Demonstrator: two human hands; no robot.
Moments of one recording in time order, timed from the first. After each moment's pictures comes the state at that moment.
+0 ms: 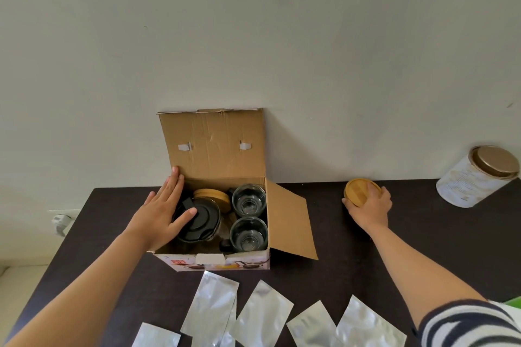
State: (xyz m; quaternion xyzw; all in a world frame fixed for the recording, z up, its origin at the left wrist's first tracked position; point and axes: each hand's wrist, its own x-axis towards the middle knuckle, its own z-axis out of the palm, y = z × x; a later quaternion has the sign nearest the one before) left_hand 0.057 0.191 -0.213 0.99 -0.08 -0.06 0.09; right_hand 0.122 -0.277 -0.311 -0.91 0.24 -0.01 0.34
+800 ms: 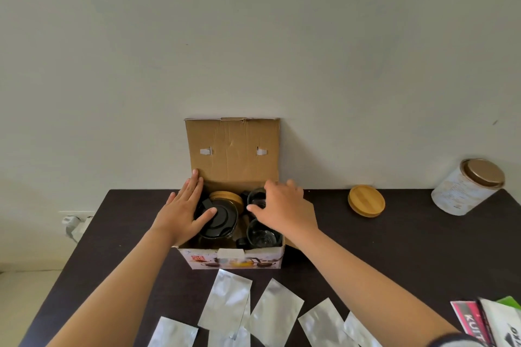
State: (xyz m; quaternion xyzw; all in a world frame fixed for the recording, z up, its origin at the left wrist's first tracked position) left_hand 0.054 0.187 -0.210 0.99 -0.08 -0.05 0.12; right_hand 0.072 -0.060 -0.180 -0.98 -0.11 -0.01 0.14
